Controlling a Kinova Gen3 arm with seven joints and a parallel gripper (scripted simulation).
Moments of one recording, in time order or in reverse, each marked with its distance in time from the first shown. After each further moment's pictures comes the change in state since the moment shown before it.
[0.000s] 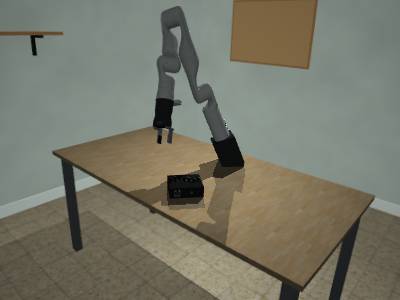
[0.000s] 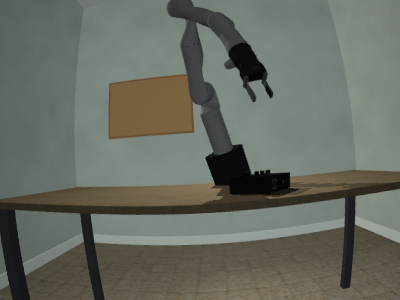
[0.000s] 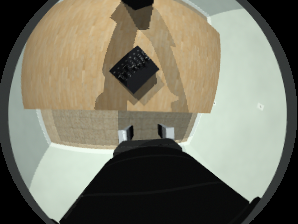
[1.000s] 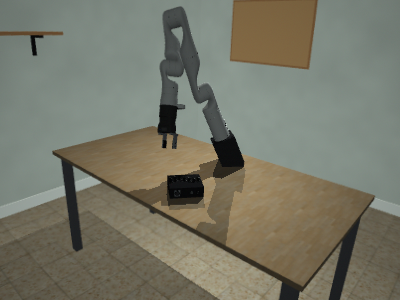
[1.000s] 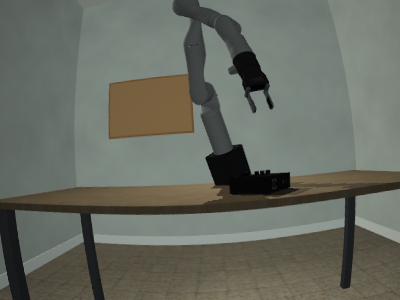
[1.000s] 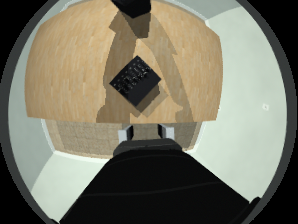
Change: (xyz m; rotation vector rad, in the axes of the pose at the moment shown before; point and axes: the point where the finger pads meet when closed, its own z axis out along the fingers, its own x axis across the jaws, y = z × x) arm 0.001 -0.036 0.016 0.100 -0.053 0.024
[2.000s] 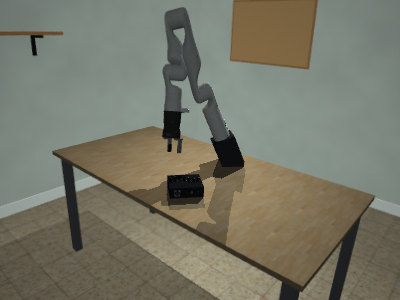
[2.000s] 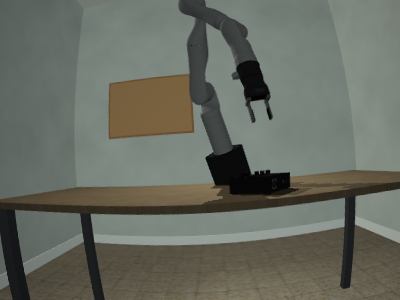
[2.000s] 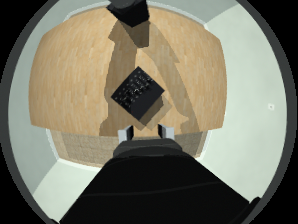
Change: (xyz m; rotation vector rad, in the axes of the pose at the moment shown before) arm 0.000 -0.037 0.015 0.104 -0.058 0.023
